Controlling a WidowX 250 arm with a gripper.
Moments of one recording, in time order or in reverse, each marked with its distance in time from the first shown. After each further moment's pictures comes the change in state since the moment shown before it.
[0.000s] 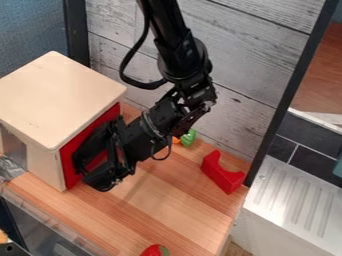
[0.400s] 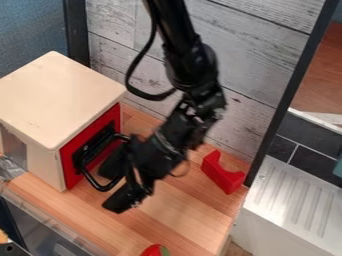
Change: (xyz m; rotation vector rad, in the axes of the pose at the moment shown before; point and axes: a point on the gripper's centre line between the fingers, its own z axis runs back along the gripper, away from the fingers) arm 0.031 -0.047 0.024 -0.029 -0.209 -0.101
